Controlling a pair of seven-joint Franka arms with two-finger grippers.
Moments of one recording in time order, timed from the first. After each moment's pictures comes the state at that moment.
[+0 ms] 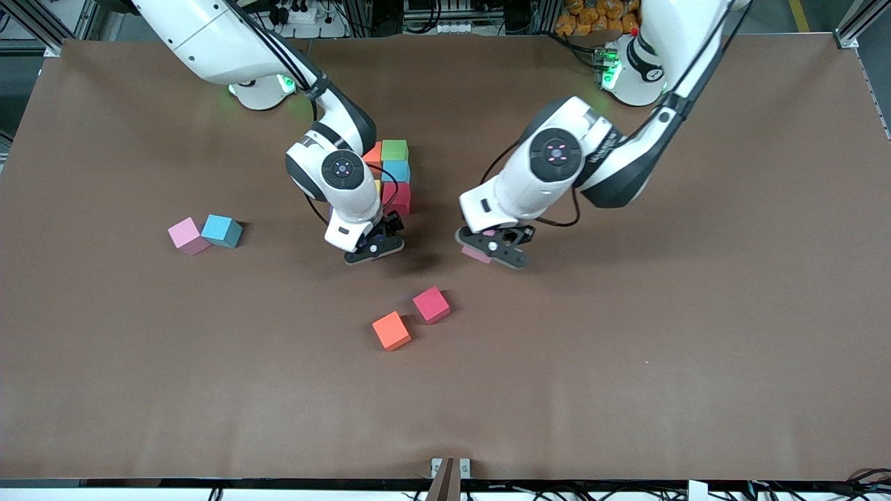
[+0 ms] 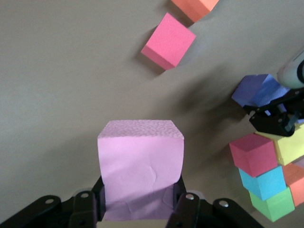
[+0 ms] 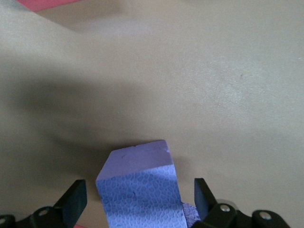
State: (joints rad) left arm -0.20 0.48 -0.53 -1.63 0.02 2.09 -0.26; right arm 0.22 0.52 0.42 -1.99 -0.34 2.42 0.52
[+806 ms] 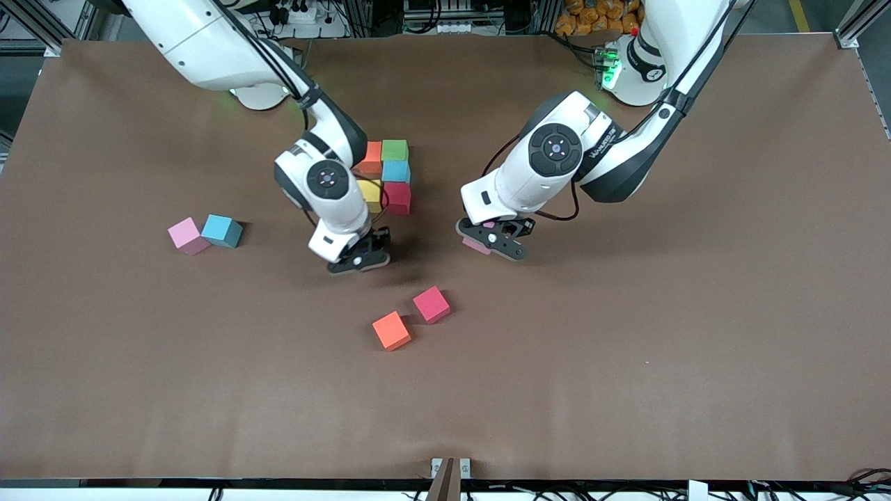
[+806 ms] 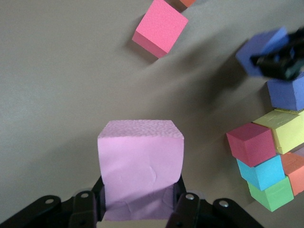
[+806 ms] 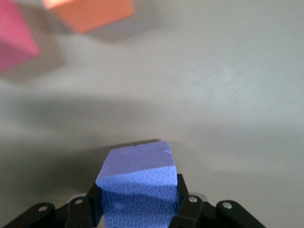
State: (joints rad) left arm -0.21 0.47 -0.55 -1.65 0.02 2.10 -0.26; right arm 0.20 0.52 0.34 -1.94 -0.34 2.43 0.61
